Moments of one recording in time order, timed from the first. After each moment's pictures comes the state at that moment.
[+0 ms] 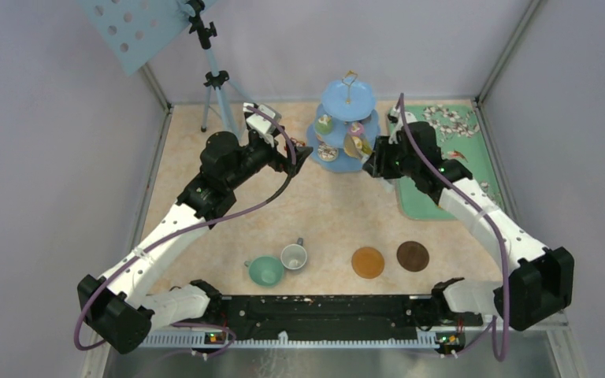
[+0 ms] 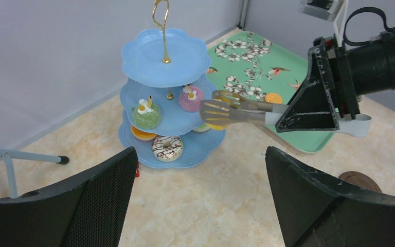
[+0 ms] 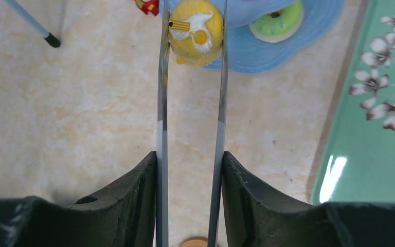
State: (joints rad) left arm -0.57 1.12 1.06 0.05 0.21 -0.02; right arm 0.39 1.24 1.07 -0.43 -0.07 0.32
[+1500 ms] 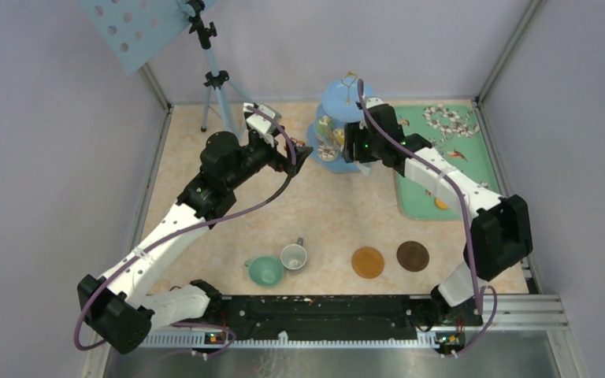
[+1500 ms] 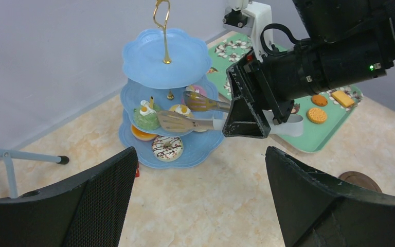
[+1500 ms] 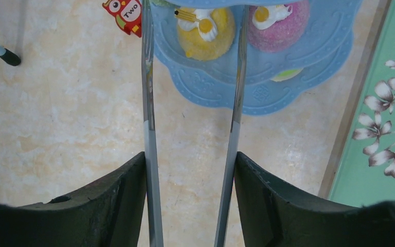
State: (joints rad) left arm -0.57 1.12 1.06 0.05 0.21 -0.02; right arm 0.52 1.60 1.36 -0.42 0.06 0.30
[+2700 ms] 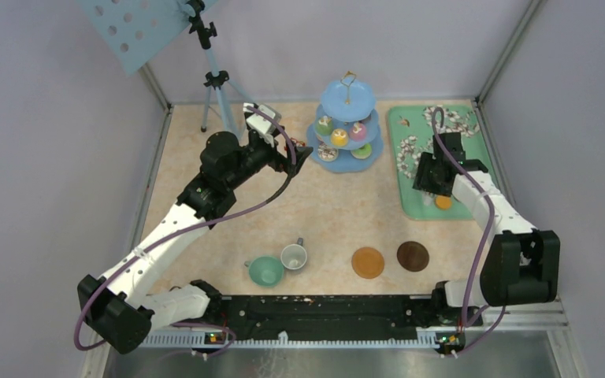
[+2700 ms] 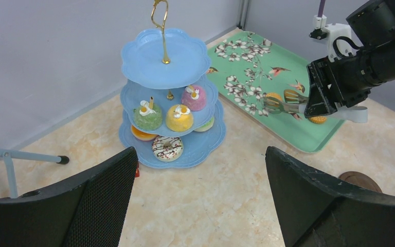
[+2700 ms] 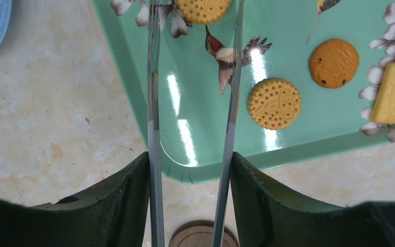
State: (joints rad) left arm -0.57 1.12 1.06 0.05 0.21 -0.02; right arm 0.08 1.35 0.99 -0.62 0.15 0.32
